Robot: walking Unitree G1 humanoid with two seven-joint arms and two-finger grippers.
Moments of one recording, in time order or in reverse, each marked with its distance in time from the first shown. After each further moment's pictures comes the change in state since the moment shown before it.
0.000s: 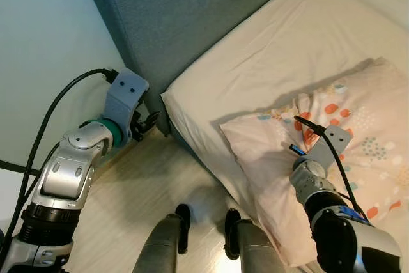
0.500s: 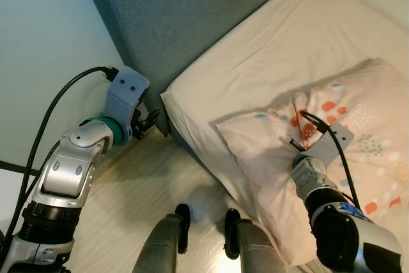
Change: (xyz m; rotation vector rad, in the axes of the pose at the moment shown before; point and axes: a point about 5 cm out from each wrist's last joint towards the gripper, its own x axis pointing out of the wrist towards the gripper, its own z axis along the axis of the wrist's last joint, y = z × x) left arm 0.001 0.001 0.005 0.003 -0.017 0.008; right arm -0.003 0.019 0.015 0.170 -0.022 0.187
